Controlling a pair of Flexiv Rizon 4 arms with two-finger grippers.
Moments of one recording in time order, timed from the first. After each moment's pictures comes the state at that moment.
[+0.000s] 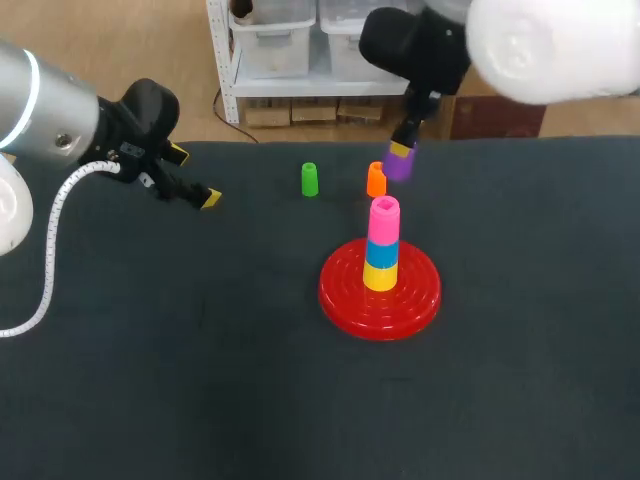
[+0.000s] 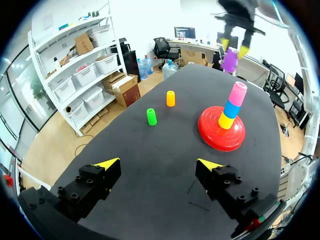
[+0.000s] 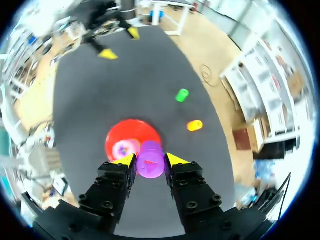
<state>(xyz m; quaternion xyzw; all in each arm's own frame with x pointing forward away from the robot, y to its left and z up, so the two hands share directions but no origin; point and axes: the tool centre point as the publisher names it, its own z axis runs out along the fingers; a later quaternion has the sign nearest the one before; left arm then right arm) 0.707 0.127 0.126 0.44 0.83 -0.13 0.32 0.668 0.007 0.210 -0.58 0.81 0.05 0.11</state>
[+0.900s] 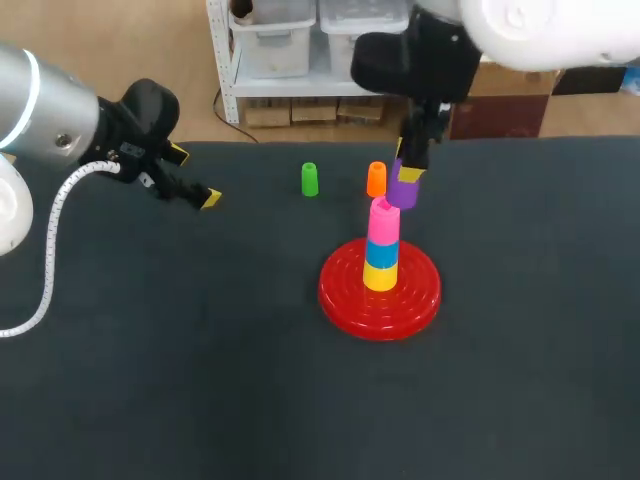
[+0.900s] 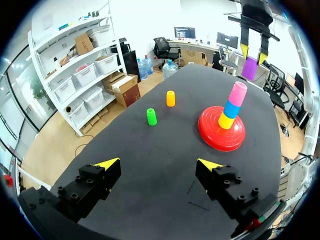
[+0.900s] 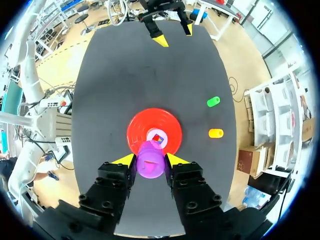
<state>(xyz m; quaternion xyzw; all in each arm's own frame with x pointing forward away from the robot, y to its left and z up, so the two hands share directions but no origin) 0.707 0.127 0.126 0.44 0.83 -0.13 0.32 0.628 0.010 0.206 -0.68 0.73 0.06 0.04</state>
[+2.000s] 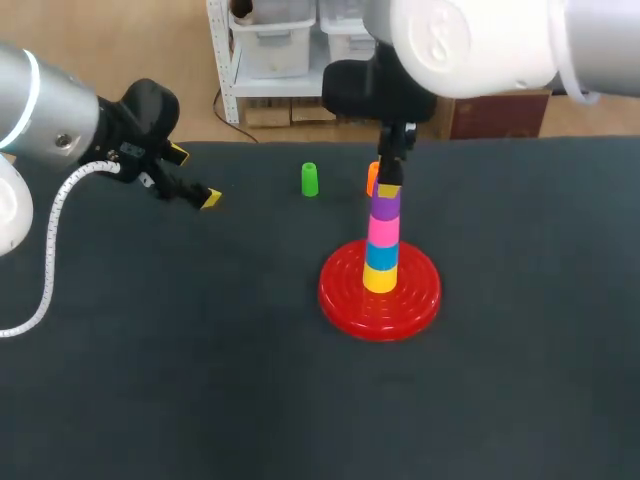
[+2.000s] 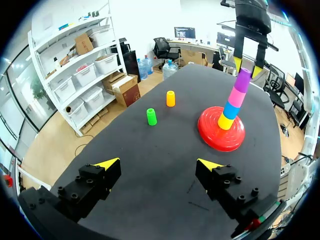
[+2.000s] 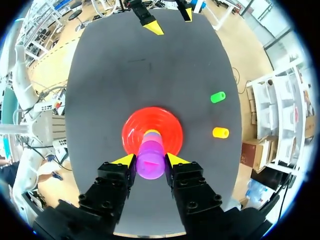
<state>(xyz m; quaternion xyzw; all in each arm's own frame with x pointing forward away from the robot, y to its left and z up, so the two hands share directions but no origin) 0.707 0.127 0.126 0.44 0.83 -0.12 0.32 0.637 0.027 0.174 -0.67 0.74 0.04 0.01</state>
